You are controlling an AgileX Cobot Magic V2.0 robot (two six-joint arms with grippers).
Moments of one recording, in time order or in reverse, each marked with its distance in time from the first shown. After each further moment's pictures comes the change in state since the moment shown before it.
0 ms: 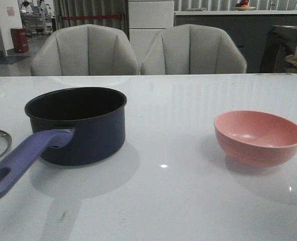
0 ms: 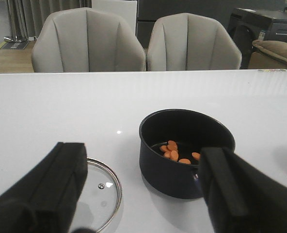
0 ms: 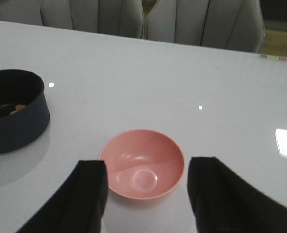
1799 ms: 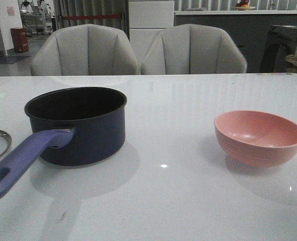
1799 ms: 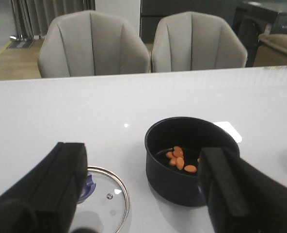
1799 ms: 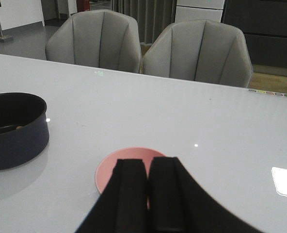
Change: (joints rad) left arm 0.000 0.159 -0.175 0.035 0.075 0.002; right arm 0.000 -0.189 0.109 0.000 -0.043 -0.018
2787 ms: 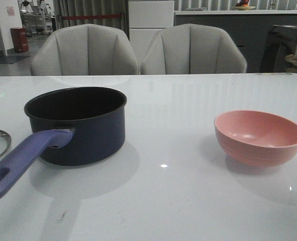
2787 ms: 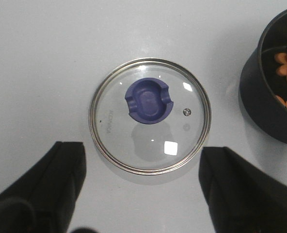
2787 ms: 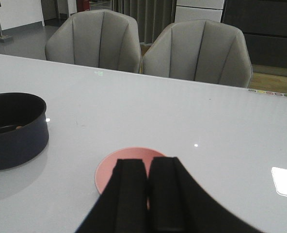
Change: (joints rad) left arm 0.253 0.804 -0.393 0.006 0.276 0.044; right arm 0.000 0.000 0.000 0.000 0.000 0.000
